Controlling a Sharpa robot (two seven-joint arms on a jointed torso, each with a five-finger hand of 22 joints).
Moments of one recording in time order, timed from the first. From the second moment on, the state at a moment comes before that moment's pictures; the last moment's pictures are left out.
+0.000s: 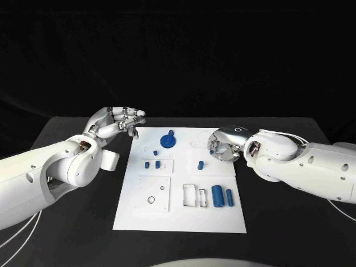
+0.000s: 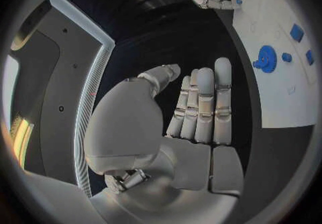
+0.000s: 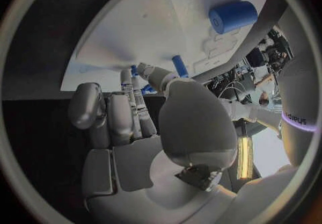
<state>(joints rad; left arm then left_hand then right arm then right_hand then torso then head) 1.08 -0.91 0.09 1.54 -0.25 -0.29 0.38 1.30 -0.24 0.54 0.04 0.35 0.92 0.17 0.33 0.21 1.14 0.09 0.31 0.11 1.16 0.02 1.11 0.43 0.17 1.08 0.11 0.90 0.53 1.19 -0.82 -0.12 1.47 -1.66 -0.27 -0.10 1.23 -0.19 0.61 -0.06 0.15 0.96 0.16 0.27 0.26 1.16 0.10 0.15 0.07 1.46 0.00 1.25 1.11 0.11 1.35 0.11 1.18 1.23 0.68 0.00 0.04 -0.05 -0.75</state>
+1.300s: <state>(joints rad) 1.08 -0.91 0.09 1.55 -0.25 -0.29 0.35 1.31 -0.23 0.54 0.04 0.35 0.92 0.18 0.32 0.21 1.14 0.09 0.30 0.11 1.16 0.02 1.11 0.43 0.17 1.09 0.11 0.89 0.52 1.17 -0.77 -0.11 1.45 -1.82 -0.25 -0.17 1.29 -0.15 0.66 -0.10 0.10 1.04 0.13 0.30 0.30 1.26 0.06 0.15 0.12 1.46 -0.01 1.31 1.15 0.09 1.38 0.09 1.28 1.31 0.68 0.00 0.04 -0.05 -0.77</state>
